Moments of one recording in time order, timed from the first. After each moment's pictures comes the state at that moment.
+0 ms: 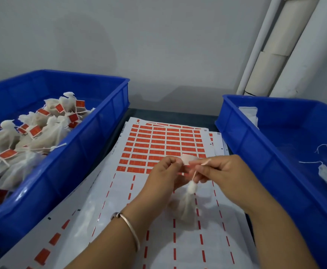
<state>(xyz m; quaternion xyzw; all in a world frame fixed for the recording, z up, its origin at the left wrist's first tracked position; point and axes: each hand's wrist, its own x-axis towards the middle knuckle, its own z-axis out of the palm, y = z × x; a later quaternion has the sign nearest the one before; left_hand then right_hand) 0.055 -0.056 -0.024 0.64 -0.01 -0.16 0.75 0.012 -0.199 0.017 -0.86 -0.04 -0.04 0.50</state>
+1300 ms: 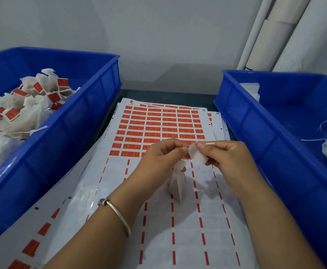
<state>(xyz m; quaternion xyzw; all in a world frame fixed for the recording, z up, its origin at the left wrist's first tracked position) 0.055 -0.049 -0.020 0.71 -0.12 -0.14 0.68 0.026 -0.207 -0.024 -0.76 0.08 -0.09 0.64</state>
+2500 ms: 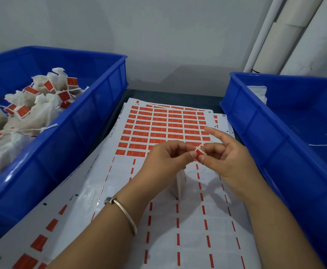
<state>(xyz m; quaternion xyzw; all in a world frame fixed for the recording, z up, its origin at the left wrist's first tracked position) 0.062 -0.047 -0.029 0.74 -0.14 -0.10 0.66 0.030 -0.201 -0.025 -0.79 0.00 -0.10 0.60</state>
